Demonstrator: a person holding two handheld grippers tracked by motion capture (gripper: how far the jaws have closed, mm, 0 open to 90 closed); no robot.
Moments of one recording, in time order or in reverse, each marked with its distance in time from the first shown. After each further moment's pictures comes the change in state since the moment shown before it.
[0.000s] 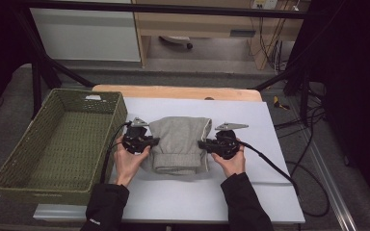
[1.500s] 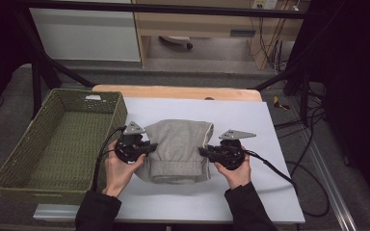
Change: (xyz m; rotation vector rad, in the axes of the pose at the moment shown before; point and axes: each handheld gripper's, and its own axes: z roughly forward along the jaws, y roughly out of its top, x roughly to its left) left arm -0.028 -0.002 -0.049 -0.025 -0.030 0.082; right arm 0.030 -0.008 -0.035 -0.049 0.036 -0.031
